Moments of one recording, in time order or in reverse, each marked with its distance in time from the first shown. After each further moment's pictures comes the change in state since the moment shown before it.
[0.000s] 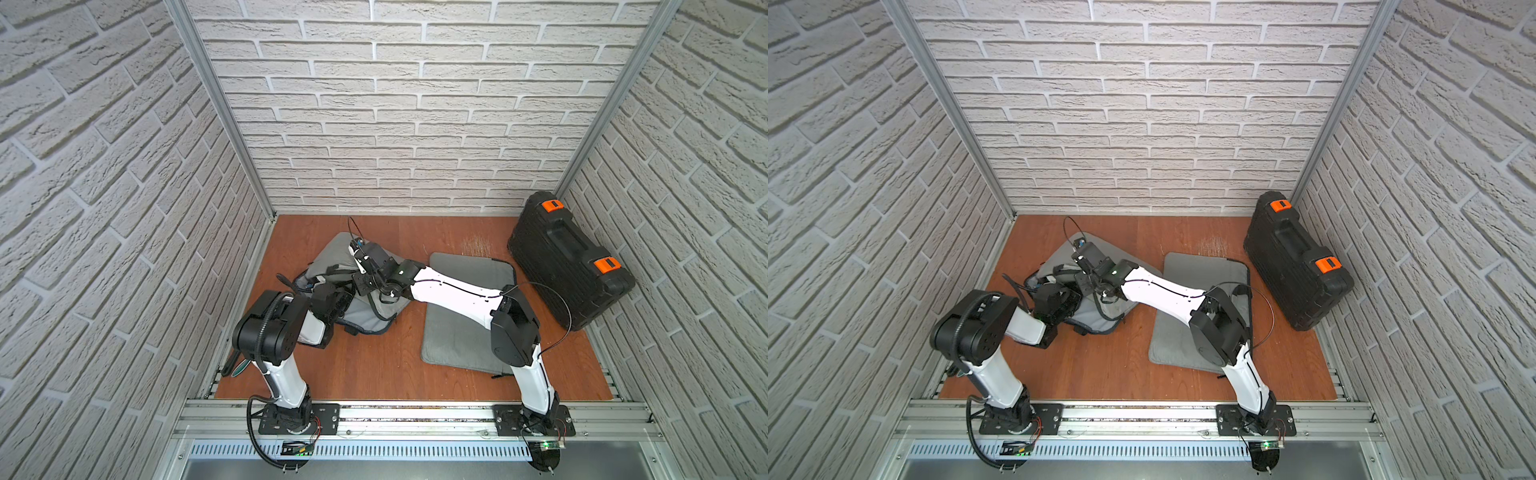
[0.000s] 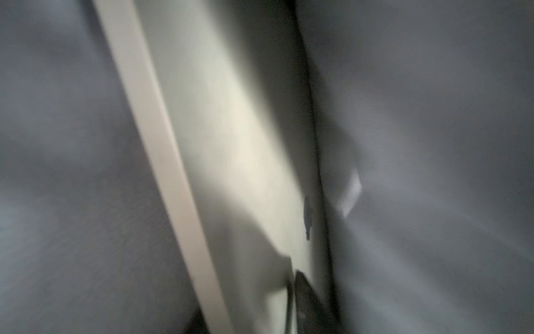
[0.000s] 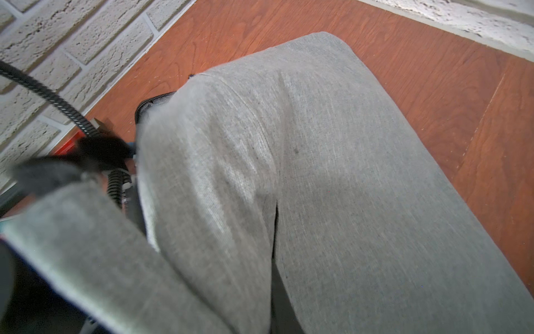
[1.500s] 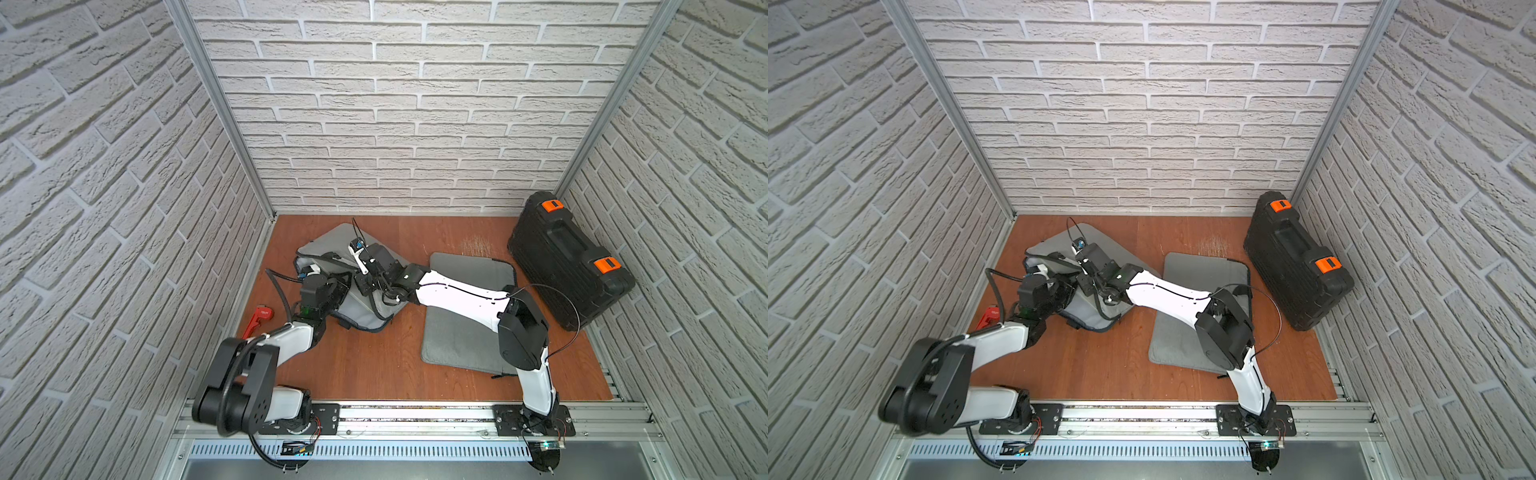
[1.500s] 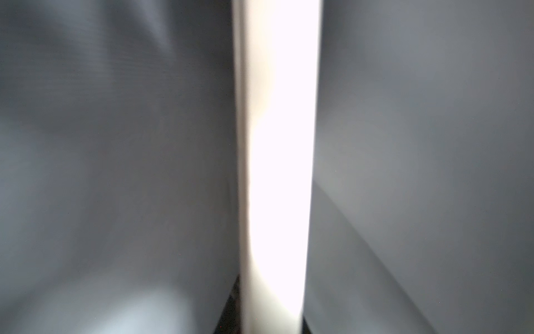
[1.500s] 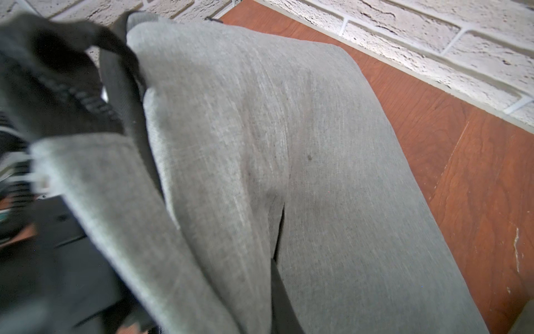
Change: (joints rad) left arm 0.014 -0.528 0.043 -0.536 0.054 0.039; right arm -0.003 -0.047 -0.093 0.138 0.045 -0.128
